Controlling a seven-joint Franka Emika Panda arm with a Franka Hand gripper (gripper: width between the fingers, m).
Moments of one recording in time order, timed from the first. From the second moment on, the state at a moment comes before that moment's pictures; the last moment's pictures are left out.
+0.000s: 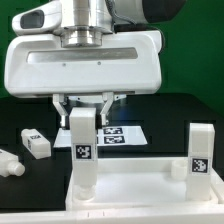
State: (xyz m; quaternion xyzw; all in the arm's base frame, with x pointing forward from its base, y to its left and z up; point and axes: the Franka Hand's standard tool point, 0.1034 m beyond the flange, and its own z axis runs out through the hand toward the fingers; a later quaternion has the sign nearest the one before) arm 0.628 -0.050 0.130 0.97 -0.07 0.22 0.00
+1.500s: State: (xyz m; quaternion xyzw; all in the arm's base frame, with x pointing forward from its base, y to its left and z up) arm 0.613 -0.048 0.119 0.99 -0.09 0.14 -0.03
